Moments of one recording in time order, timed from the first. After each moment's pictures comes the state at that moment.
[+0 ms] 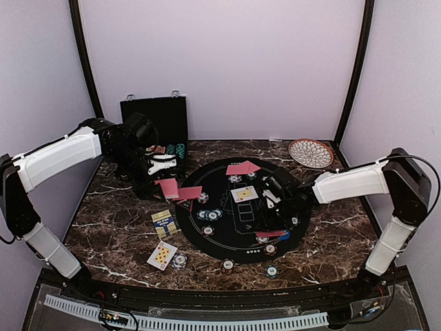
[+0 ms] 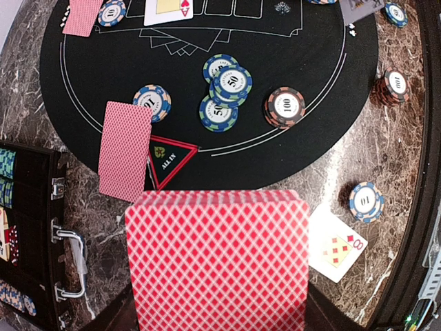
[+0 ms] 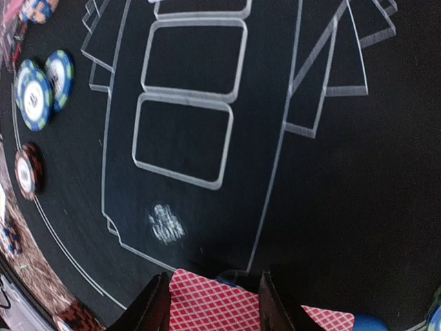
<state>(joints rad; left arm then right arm) -0.56 1.54 1.39 -1.05 0.23 0.74 0.79 1.71 0.94 -0.37 -0.18 0.57</state>
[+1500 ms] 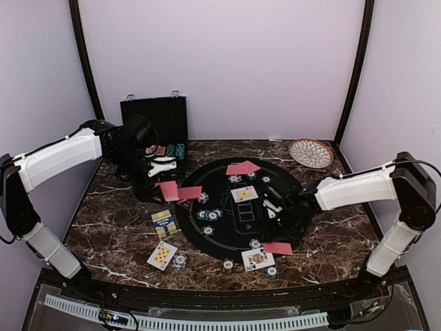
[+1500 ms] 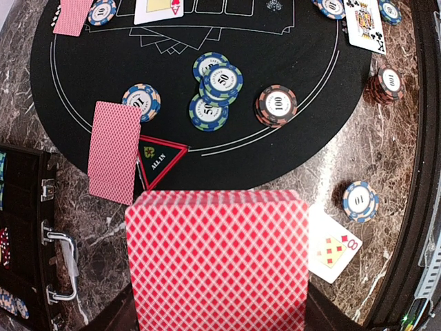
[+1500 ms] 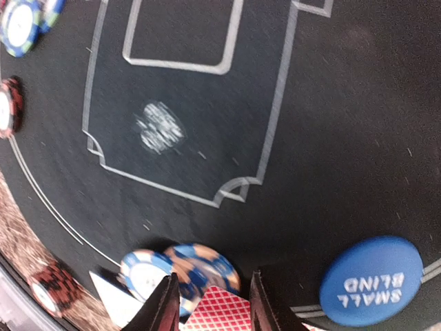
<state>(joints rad) -0.56 1.54 1.37 -1.05 0.25 0.74 0.87 1.64 0.89 -0.47 -0.14 0.61</state>
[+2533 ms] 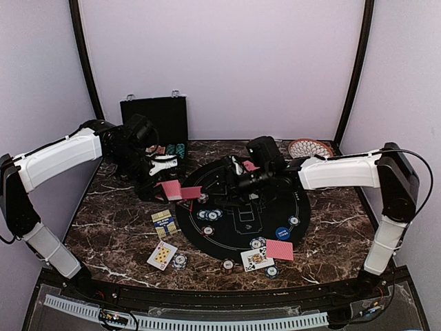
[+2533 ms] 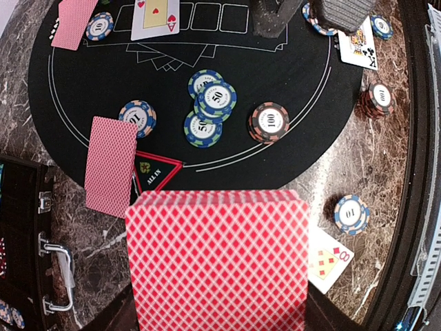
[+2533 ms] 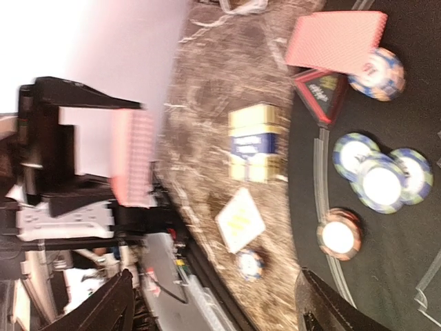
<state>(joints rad) -0.56 1.54 1.37 -1.03 0.30 0.72 0.85 1.78 1.21 -0.04 -0.61 0.91</state>
